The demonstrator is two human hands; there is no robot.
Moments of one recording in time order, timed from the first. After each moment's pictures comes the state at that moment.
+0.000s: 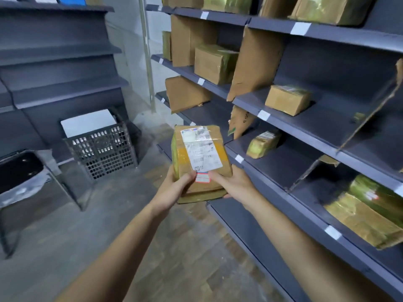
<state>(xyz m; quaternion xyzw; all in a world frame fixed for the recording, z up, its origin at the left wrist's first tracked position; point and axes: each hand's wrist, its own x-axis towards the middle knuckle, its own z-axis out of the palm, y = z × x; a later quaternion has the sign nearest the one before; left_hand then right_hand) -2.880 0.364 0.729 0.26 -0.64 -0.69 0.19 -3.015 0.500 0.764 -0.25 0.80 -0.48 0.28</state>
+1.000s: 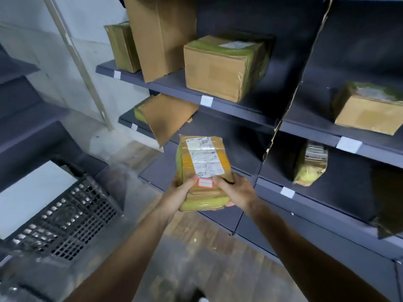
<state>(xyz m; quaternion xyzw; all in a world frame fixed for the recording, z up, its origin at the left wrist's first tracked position) -3.110 -0.044 0.698 0.28 -0.66 -0.69 -0.01 -3.191 0.123 0.698 -0.08 0.84 -0.50 0.21</state>
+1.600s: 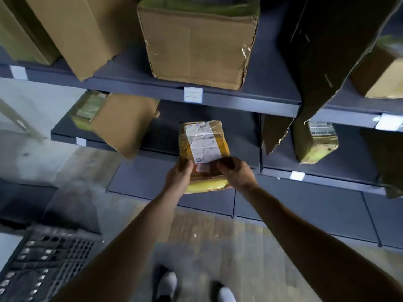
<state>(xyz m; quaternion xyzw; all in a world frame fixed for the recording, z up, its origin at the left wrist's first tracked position) -3.292 -0.142 0.640 0.19 -0.82 -0.52 -0.12 -3.316 0.032 0.629 0.10 0.86 -0.49 0.13</state>
